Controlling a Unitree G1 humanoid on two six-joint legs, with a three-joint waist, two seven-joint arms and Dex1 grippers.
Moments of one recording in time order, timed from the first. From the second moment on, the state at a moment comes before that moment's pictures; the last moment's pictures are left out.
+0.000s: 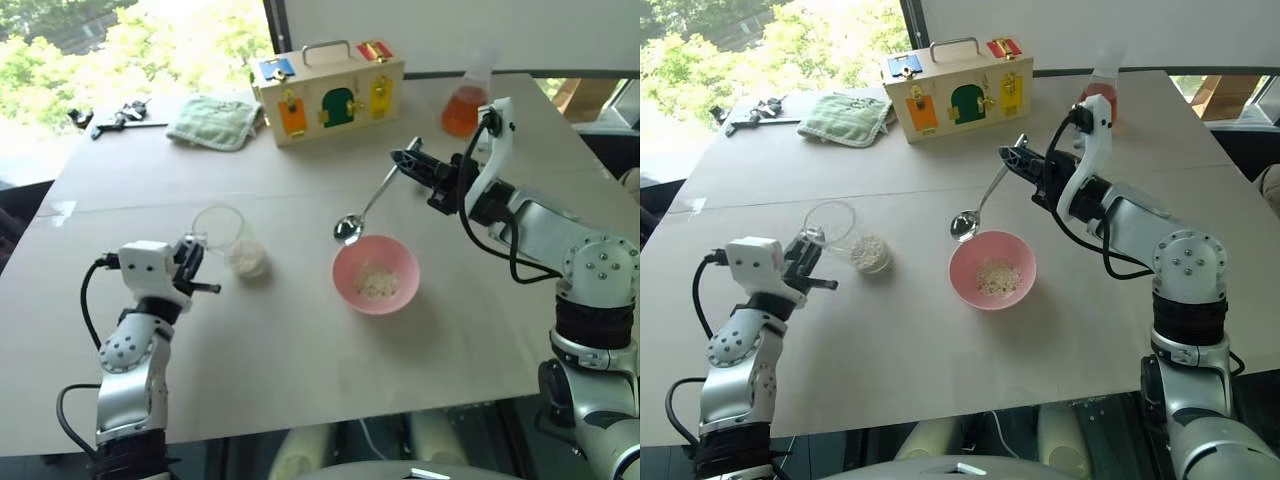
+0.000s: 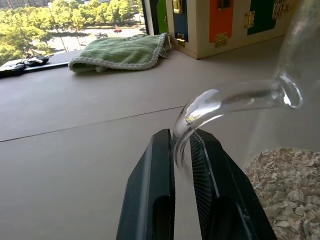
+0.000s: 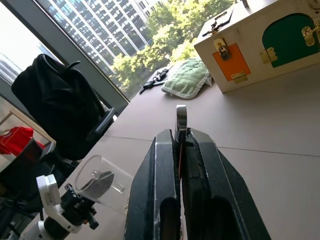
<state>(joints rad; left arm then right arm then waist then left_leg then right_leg) 0.01 0.39 0.37 -0.09 -0.27 0.04 -0.37 -0.68 -0.38 -0.13 -0.26 1.34 0.97 -0.07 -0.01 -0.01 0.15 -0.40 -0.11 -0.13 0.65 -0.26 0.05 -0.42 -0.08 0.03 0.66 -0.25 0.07</state>
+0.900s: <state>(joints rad) -0.06 0.38 0.28 -0.10 -0.27 0.06 -0.36 -0.95 -0.31 -0.06 -0.18 1.11 0.95 0.11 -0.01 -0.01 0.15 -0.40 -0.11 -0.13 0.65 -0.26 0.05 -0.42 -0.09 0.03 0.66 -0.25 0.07</state>
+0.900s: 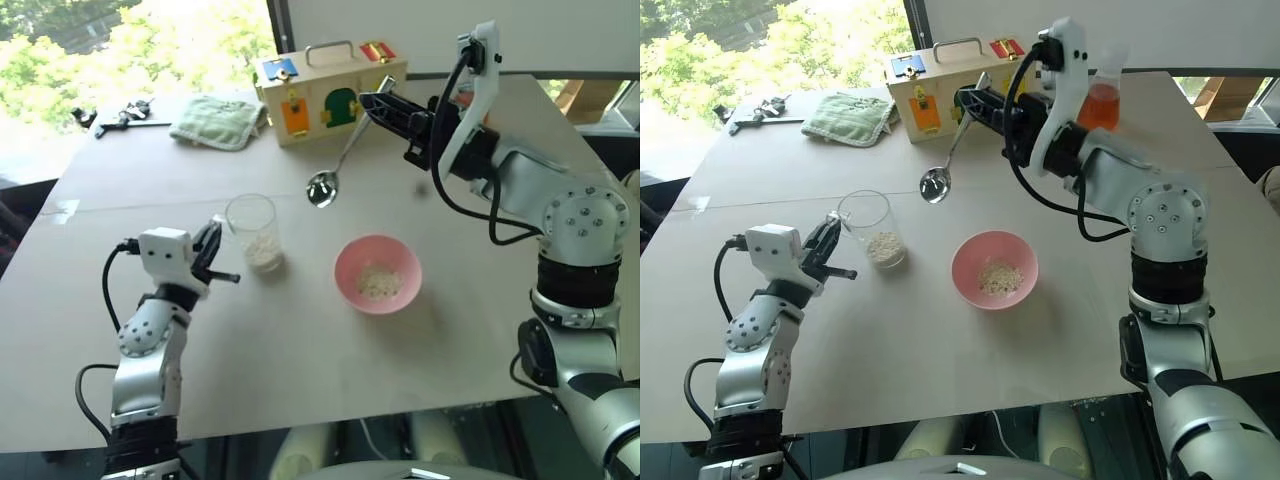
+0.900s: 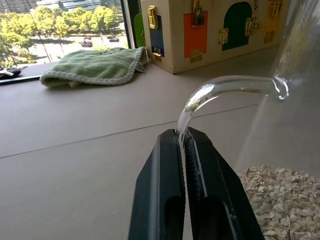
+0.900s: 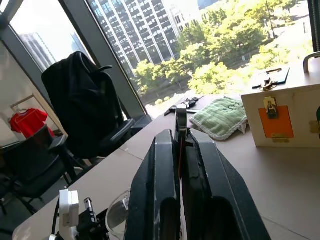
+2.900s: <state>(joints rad) -0.30 0.31 0.11 0.20 -0.21 -0.15 -0.48 -0.94 0.06 -0.32 -0.06 0.81 1.27 0.03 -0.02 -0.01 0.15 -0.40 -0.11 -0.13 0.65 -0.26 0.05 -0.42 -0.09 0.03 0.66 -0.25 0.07</state>
